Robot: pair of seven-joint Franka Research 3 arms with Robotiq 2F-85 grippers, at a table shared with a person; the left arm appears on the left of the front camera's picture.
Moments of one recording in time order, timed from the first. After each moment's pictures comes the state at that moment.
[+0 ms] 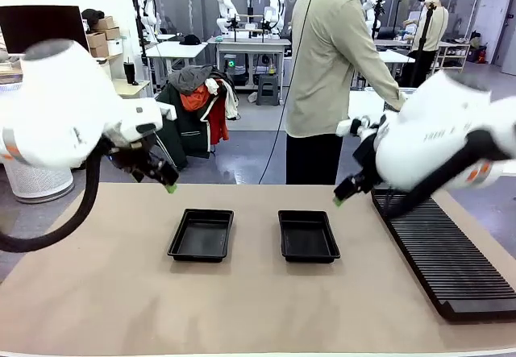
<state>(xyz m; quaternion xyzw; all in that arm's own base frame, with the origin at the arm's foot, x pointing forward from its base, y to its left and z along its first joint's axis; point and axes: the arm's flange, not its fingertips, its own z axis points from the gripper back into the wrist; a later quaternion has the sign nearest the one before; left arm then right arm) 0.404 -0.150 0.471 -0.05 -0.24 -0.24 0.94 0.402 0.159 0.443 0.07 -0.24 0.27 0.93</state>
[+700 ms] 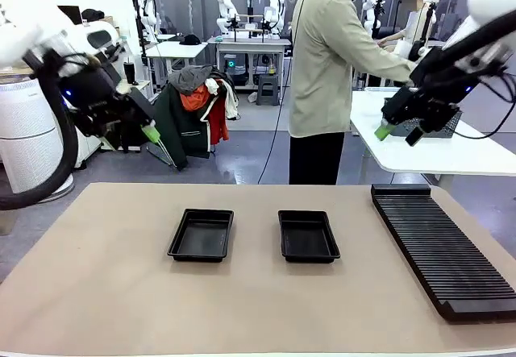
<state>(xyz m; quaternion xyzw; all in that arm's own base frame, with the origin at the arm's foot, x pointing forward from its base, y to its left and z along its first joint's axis) 0.375 -0.110 0.590 -0.18 -0.17 -0.11 0.96 0.393 0.084 0.601 0.19 -0.14 0.17 0.96</state>
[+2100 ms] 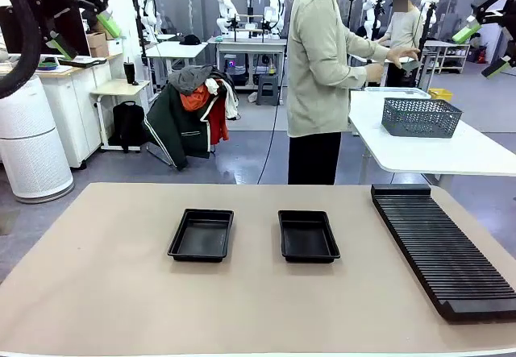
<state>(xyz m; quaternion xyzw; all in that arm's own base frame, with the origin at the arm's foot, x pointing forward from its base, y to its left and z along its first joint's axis) 0.368 -0.065 0.752 -0.22 -0.17 -0.04 0.96 0.402 -0.050 0.725 0.33 -0.10 -0.01 0.94</state>
